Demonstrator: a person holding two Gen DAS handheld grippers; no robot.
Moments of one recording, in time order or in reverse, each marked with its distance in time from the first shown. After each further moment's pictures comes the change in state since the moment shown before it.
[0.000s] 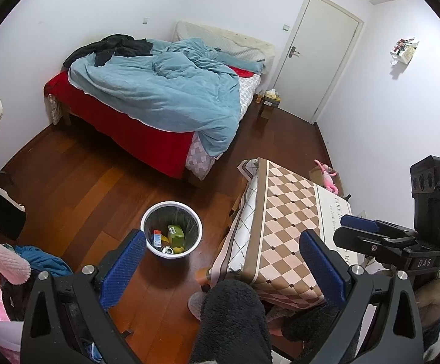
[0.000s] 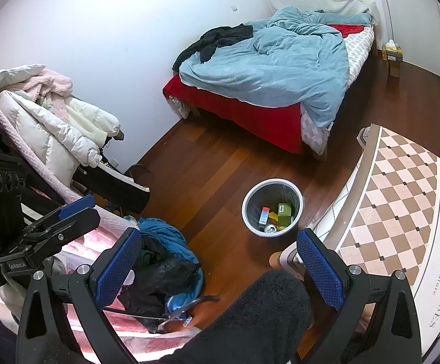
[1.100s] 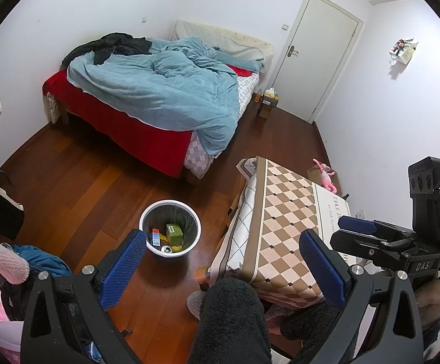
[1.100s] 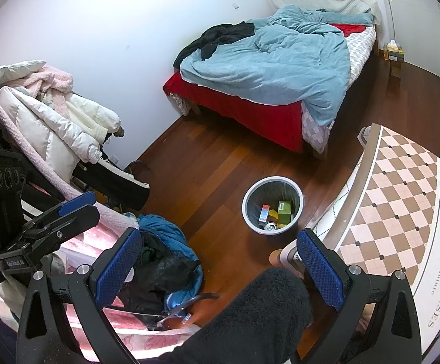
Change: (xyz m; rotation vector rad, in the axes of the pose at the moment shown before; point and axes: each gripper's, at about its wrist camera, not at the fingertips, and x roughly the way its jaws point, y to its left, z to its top) left arm 0.000 0.005 0.001 0.005 0.009 -0.019; right arm -0.002 0.000 -0.005 -0.009 0.017 0.006
